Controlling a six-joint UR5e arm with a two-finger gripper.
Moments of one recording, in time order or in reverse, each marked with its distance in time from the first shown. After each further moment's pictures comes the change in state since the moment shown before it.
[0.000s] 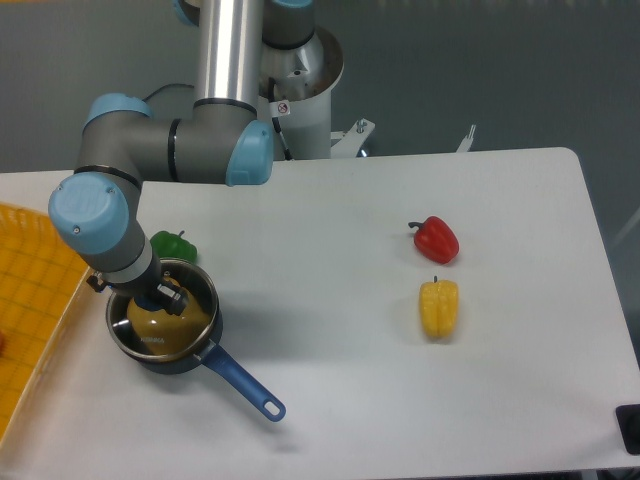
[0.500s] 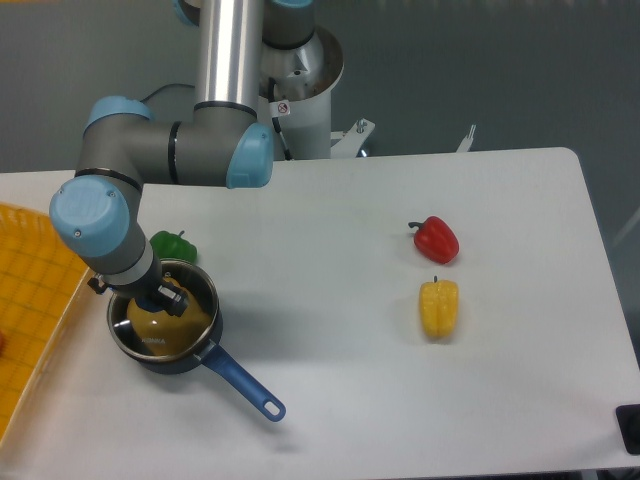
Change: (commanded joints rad) arm 0.000 -0.006 0.000 0.000 0.000 0.000
